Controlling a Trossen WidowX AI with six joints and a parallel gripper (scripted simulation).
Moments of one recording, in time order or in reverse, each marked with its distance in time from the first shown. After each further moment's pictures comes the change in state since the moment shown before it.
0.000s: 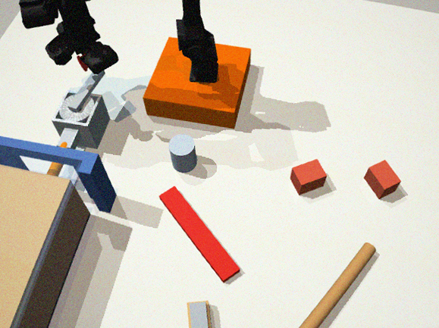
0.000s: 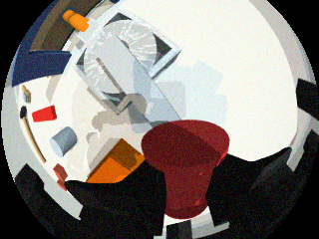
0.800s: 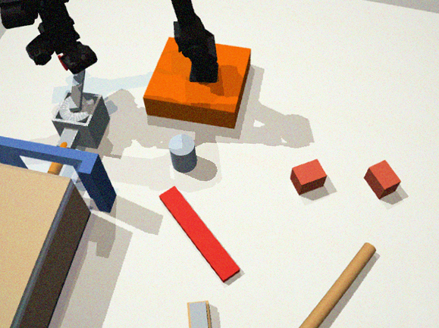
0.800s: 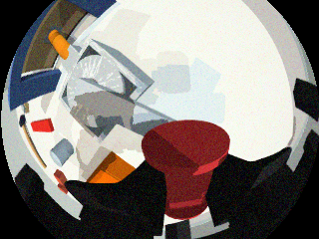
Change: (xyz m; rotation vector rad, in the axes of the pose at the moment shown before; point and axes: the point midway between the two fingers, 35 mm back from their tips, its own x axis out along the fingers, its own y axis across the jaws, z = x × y) arm -0.002 -0.034 0.033 0.009 0.007 -0.021
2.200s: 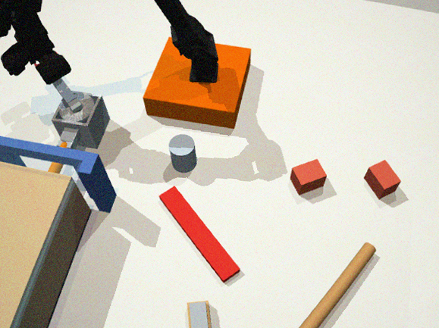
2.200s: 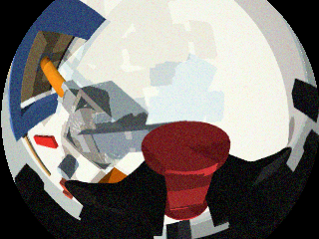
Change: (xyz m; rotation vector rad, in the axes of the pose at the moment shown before) arm -0.003 -0.015 0.055 0.015 0.014 -0.012
